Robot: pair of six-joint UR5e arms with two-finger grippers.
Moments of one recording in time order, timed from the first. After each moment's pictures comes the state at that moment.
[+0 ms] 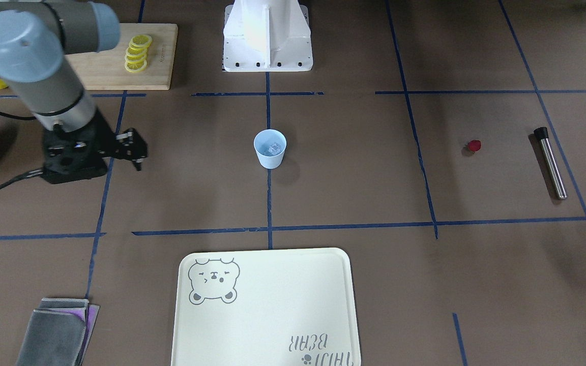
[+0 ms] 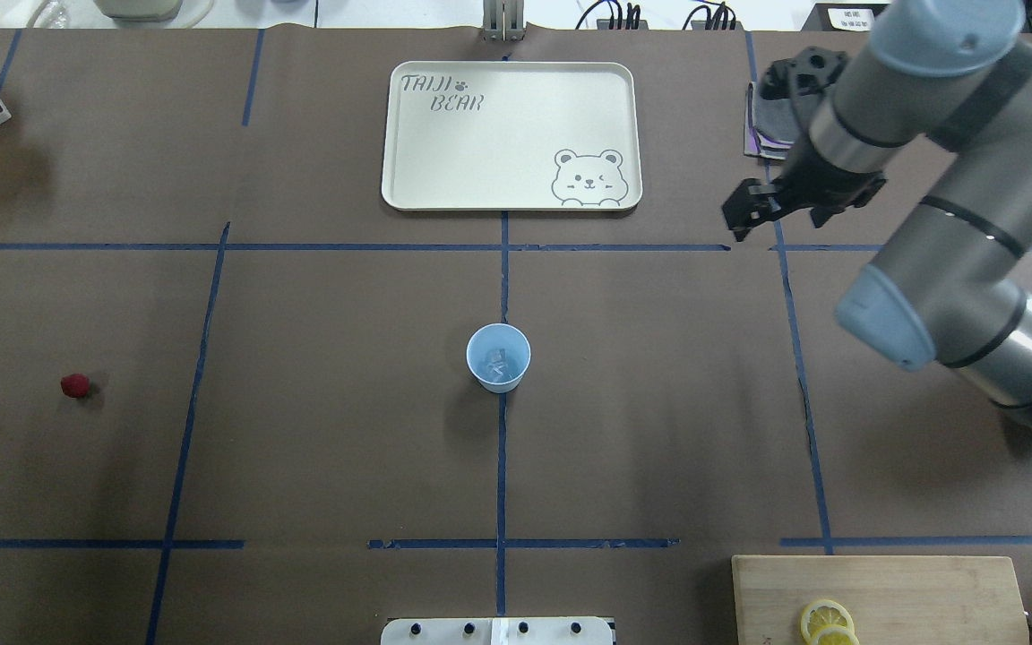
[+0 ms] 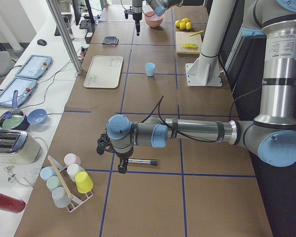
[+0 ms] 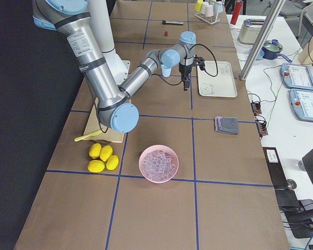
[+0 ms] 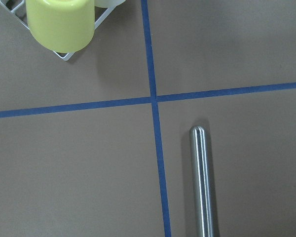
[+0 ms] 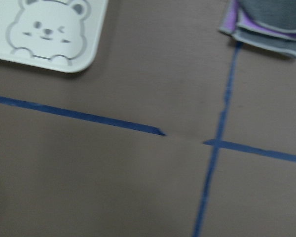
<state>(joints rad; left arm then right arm) -1.56 -1.55 -1.63 -1.60 -2.40 0.05 0.95 -1.19 1.87 -1.71 2.13 0.58</state>
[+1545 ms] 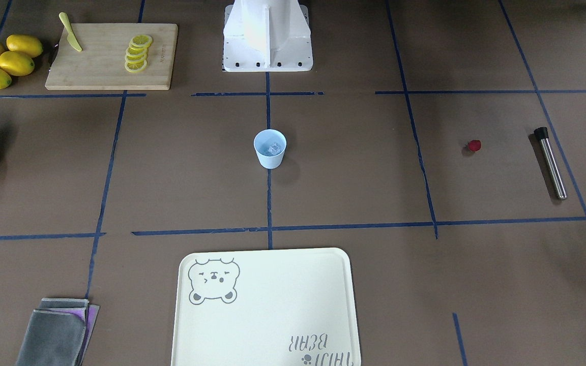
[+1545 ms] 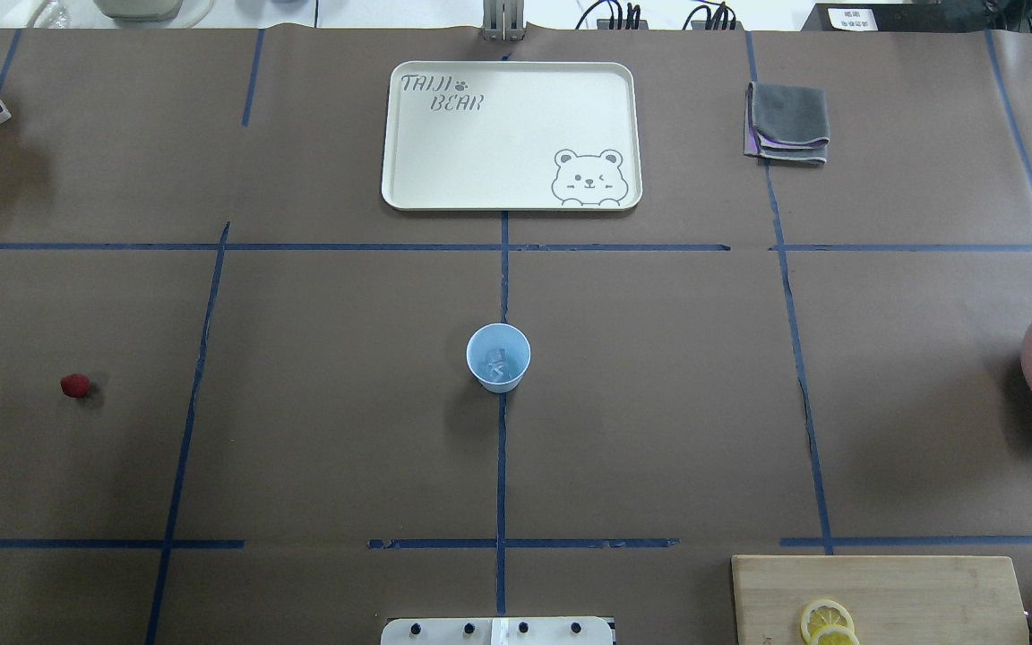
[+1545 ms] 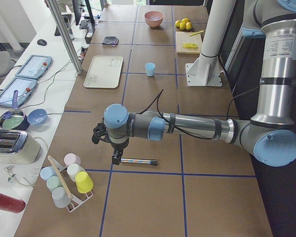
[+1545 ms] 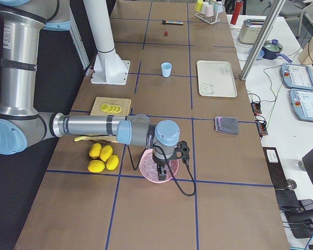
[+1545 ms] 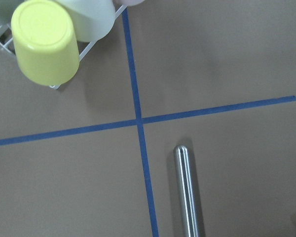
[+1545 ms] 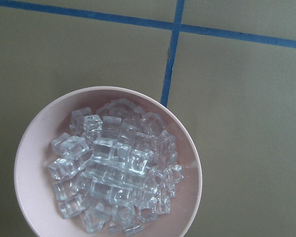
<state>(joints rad) -1.56 -1.60 -1.67 -1.63 -2.40 0.05 1.57 -1.73 1.77 -1.71 2.37 -0.21</state>
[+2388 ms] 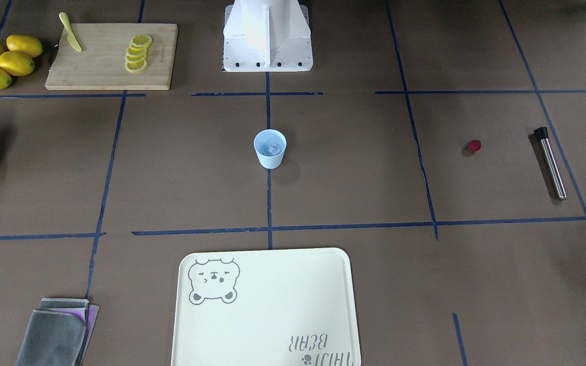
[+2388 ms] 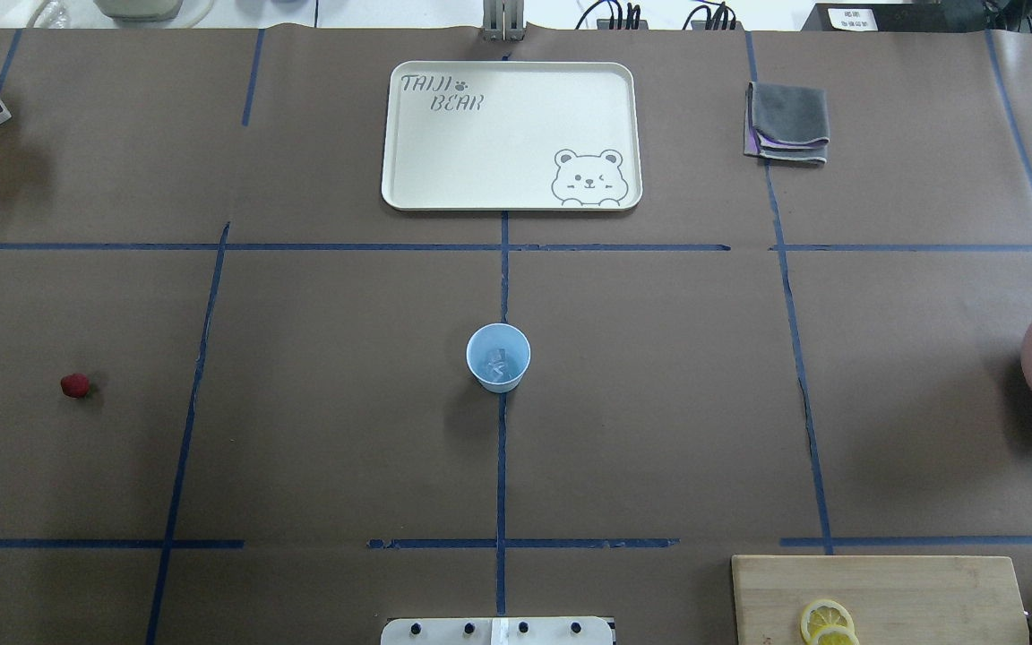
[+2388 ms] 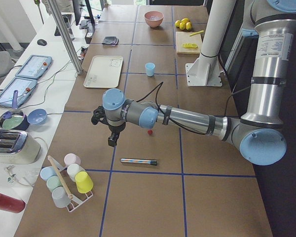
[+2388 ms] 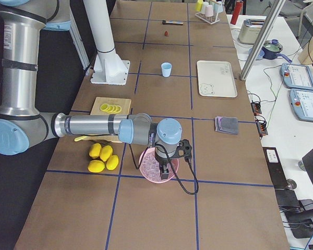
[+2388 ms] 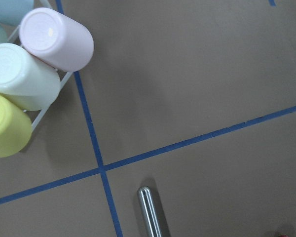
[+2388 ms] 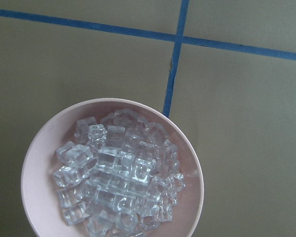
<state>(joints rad) -1.41 -1.62 -1.71 -1.71 -2.40 -0.11 1.57 -1.71 1.77 -1.71 2.37 -0.20</state>
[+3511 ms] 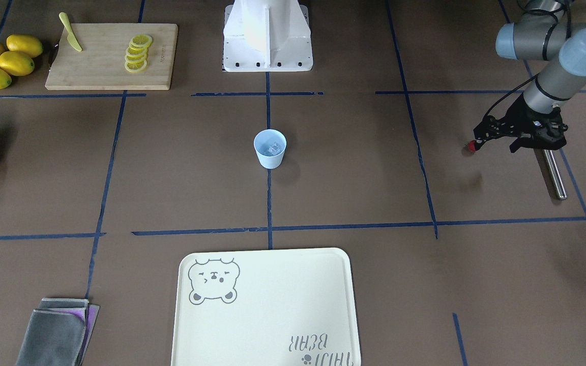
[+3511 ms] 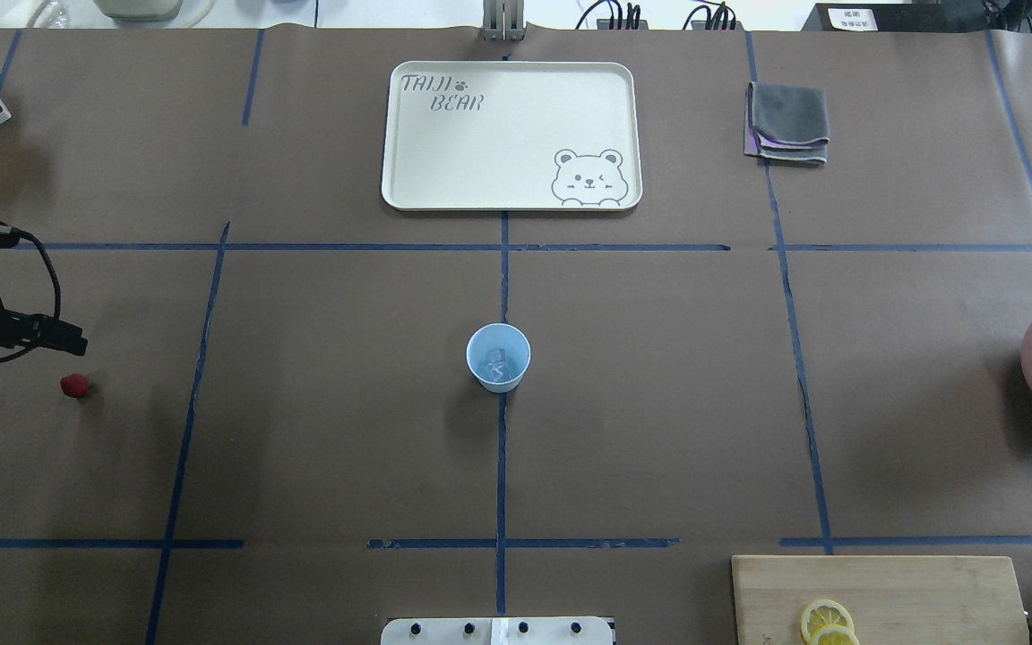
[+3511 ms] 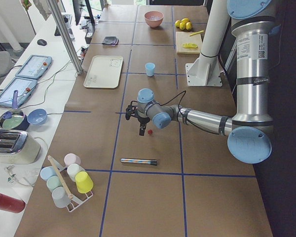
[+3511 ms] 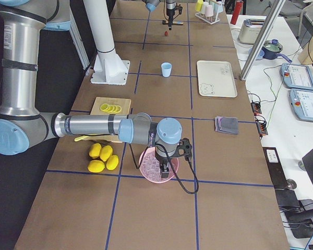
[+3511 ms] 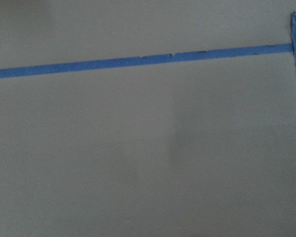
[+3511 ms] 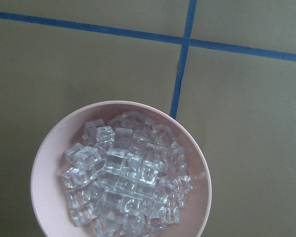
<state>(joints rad) -0.88 -1.48 -1.76 -2.13 -2.11 -0.80 1.57 -1.71 1.78 -1.71 2.39 -0.20</state>
